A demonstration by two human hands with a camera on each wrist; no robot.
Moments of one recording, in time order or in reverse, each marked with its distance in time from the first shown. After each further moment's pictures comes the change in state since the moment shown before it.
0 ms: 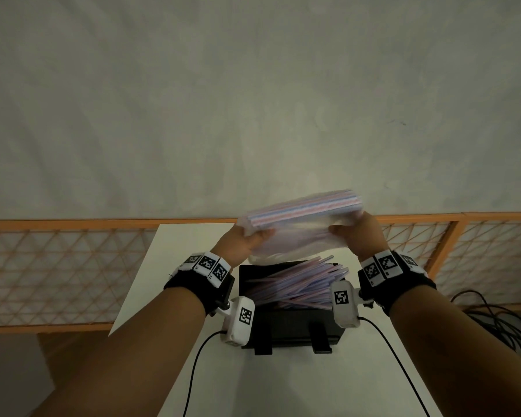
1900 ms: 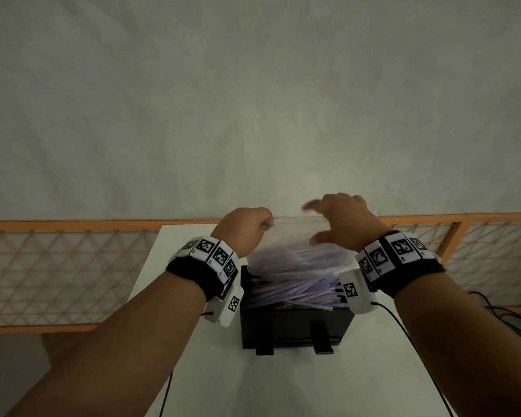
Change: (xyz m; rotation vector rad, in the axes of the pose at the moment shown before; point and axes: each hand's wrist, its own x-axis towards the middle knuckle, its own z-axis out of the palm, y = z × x) left_hand 0.000 0.038 -0.010 0.810 0.046 0.408; right_hand -0.018 -0.063 -0.015 -0.988 -0.343 -0.675
